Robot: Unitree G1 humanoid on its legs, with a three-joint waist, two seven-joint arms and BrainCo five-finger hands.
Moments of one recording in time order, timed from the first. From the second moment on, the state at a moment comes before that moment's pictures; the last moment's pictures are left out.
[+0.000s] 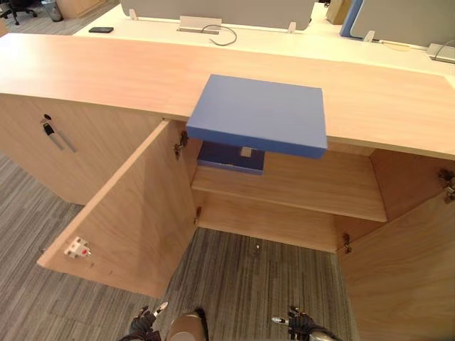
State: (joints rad) left arm 0.10 0.10 0.23 1.05 -0.17 -0.12 0.04; right arm -0.03 -0.04 -0.22 1.19 0.06 -0.02 0.06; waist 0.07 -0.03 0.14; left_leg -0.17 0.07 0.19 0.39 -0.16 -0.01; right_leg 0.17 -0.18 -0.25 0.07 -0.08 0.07
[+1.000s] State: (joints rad) left arm 0.25 0.25 -0.33 0.12 -0.49 -0.12 -0.26; right arm 0.00 -0.12 -0.14 1.17 -0.02 -0.01 0.09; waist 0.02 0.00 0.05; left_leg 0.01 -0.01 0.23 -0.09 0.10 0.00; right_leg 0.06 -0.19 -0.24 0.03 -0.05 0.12
